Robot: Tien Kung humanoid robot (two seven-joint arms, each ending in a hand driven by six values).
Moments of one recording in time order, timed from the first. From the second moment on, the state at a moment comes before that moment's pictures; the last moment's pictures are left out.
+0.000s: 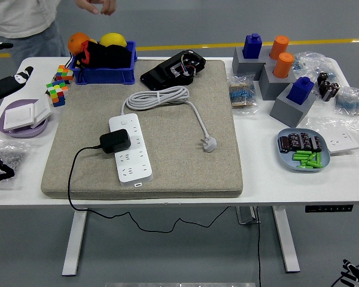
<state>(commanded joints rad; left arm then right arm) -0.32 0.21 -1.61 -1.23 1.58 0.31 -0.03 0.10 -0.13 1.66 0.22 -1.17 0.11 0.06</state>
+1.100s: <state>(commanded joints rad) -0.23 0.16 -1.75 -1.31 1.57 0.29 -0.07 0.11 -0.11 1.66 0.22 -1.17 0.11 0.06</state>
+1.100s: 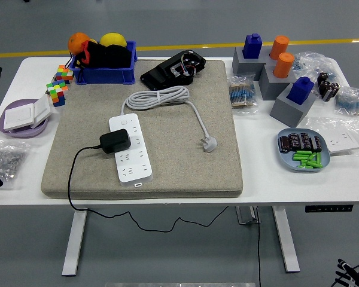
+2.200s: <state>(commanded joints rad) -0.22 0.16 -1.76 -1.35 1.58 0.28 -0.06 0.10 -0.11 1.67 0.22 -1.17 0.12 0.05</state>
